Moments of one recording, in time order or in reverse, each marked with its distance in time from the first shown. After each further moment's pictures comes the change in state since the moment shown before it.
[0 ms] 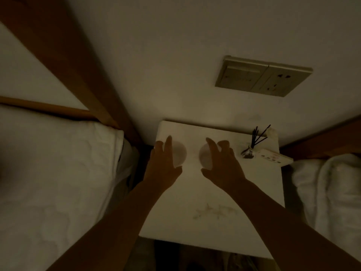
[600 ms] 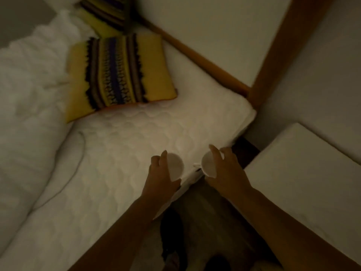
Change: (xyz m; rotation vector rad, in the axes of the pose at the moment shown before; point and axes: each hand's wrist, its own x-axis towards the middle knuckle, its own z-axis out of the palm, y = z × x) left_hand -0.335 -0.158 -0.100 -0.249 0.380 -0.749; right_hand -0.152 -0.252 0.087 0.028 -0.278 -0.739
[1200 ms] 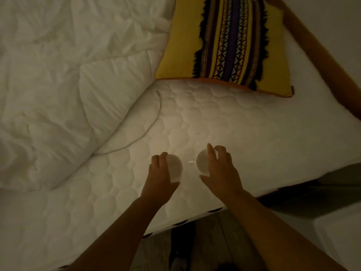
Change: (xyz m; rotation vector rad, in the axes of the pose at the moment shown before) left_hand -0.035 -0.232 -0.078 -0.098 0.110 -0.267; right_hand 0.052 -0.211 0.164 -0.249 -0.175 -0.260
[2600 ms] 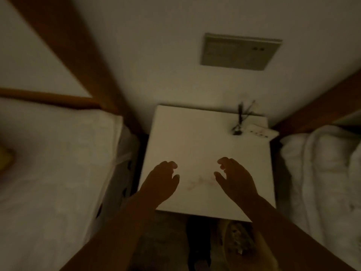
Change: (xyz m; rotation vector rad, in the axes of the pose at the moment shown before) left_hand -0.122 0.429 0.316 0.512 -0.790 0.906; right_hand -0.391 0.398 -0.064 0.417 0.429 1.075
